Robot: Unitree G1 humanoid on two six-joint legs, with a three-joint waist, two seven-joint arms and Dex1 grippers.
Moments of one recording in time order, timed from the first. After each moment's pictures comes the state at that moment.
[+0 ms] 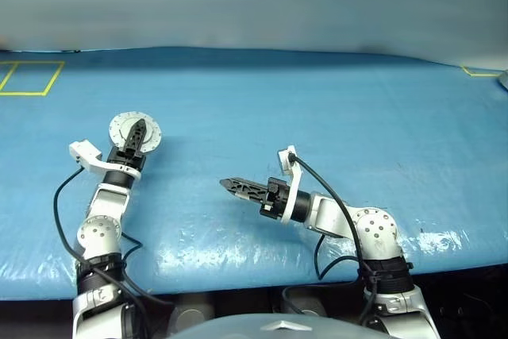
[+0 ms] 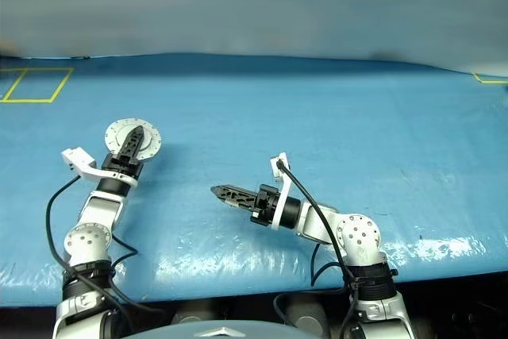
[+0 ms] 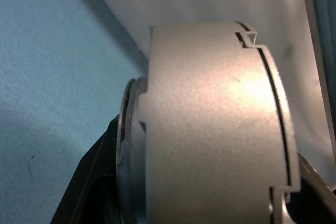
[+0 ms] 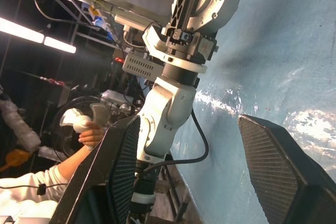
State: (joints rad) left arm -0.27 0.20 0.46 0.22 -1.03 0.35 -0.37; right arm -0.20 -0.19 0.06 -0.18 1.35 1.08 0.26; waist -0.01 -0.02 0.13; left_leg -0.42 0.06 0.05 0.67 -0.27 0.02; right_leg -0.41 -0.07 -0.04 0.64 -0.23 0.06
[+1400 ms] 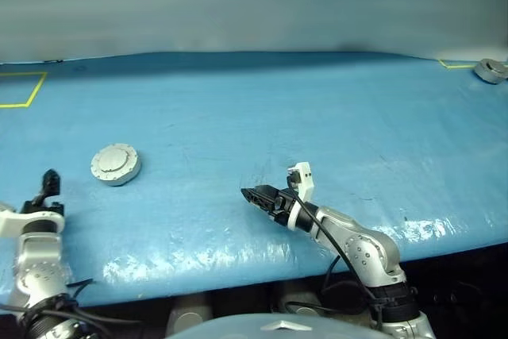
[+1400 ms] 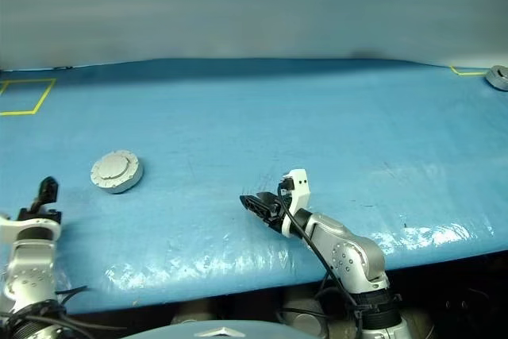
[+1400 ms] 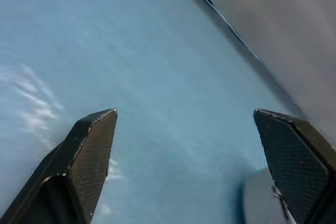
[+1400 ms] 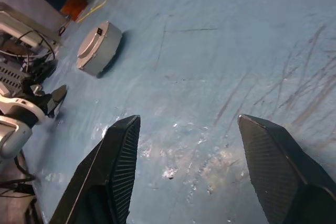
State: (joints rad) left arm 0.00 0.36 0.84 0.25 -0.91 0.25 -0.13; right arm -0.04 -0.19 0.13 -0.24 0.77 0.81 0.36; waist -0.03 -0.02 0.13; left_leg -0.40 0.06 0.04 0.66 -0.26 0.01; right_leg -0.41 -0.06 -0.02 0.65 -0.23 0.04
